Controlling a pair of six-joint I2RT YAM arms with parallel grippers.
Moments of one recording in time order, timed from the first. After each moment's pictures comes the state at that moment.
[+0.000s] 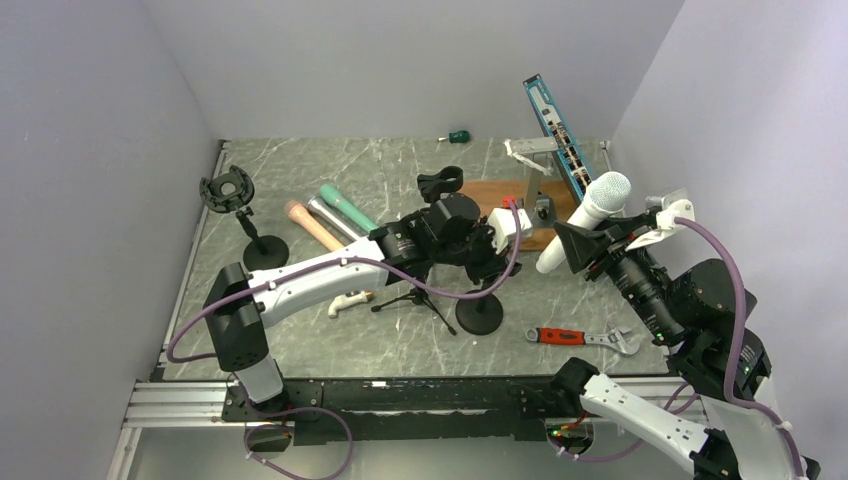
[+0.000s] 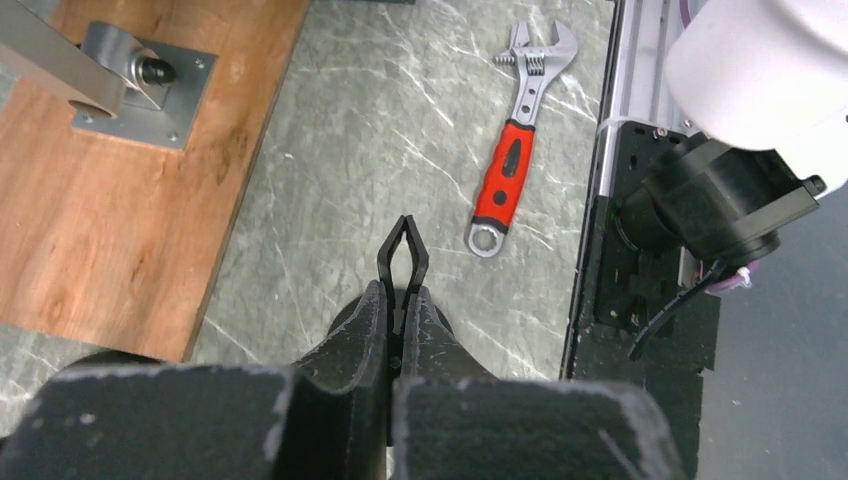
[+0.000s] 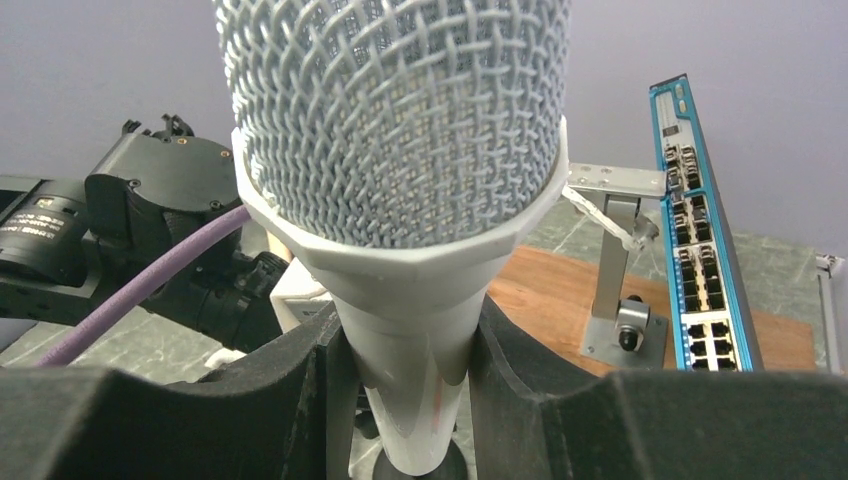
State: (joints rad) left arm -1.09 1.69 1.49 -0.23 0.27 0.05; right arm 0.77 0.57 1.29 -0.65 0.31 0.08
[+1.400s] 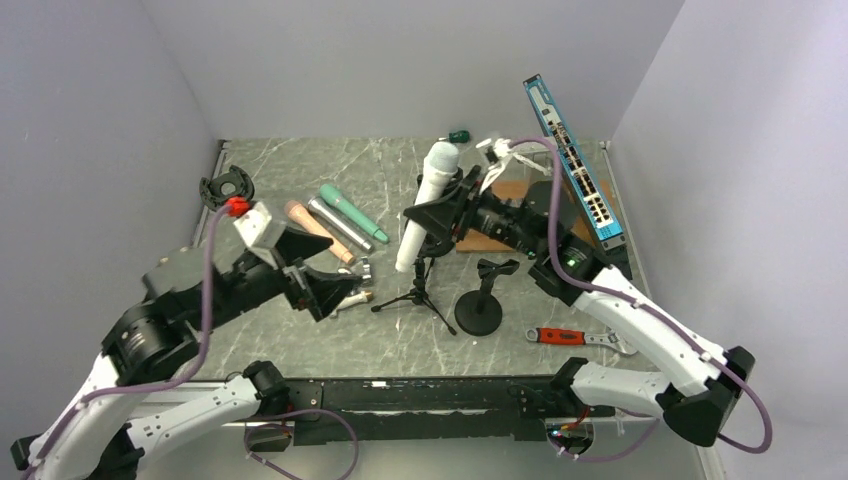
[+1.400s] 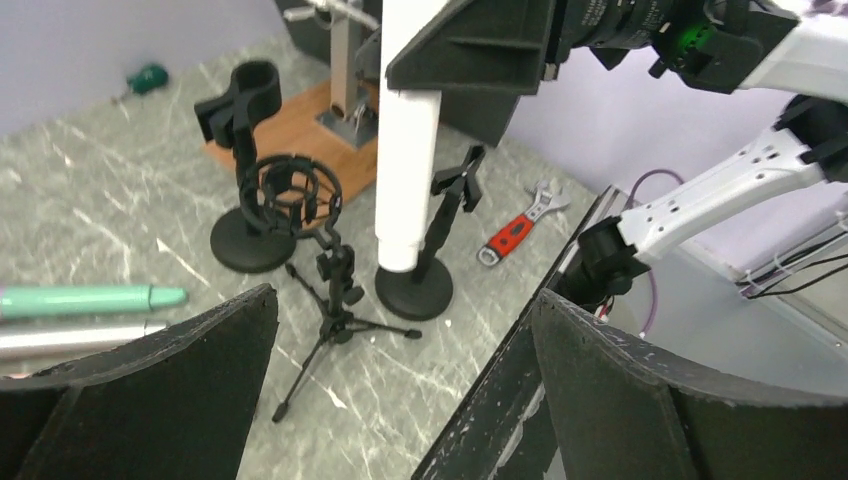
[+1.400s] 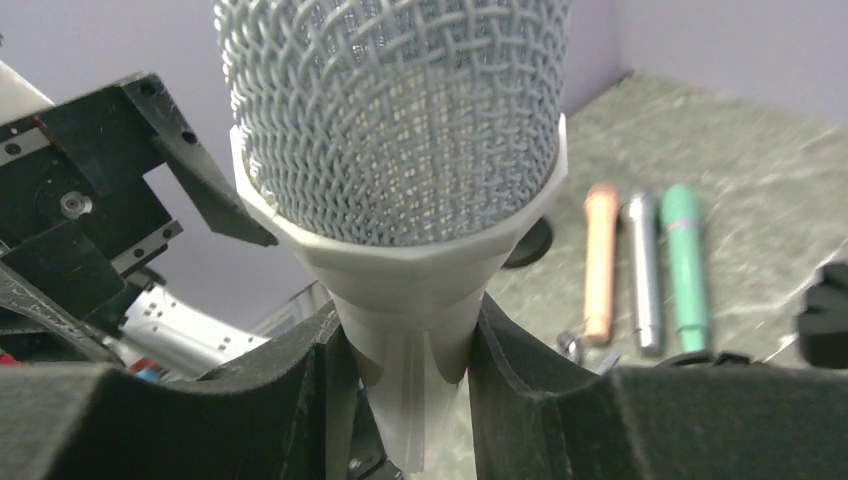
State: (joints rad) left arm -0.87 0.61 1.22 -0.61 0.10 -0.24; right arm 0.78 1.06 1.15 0.04 -0.29 0.44
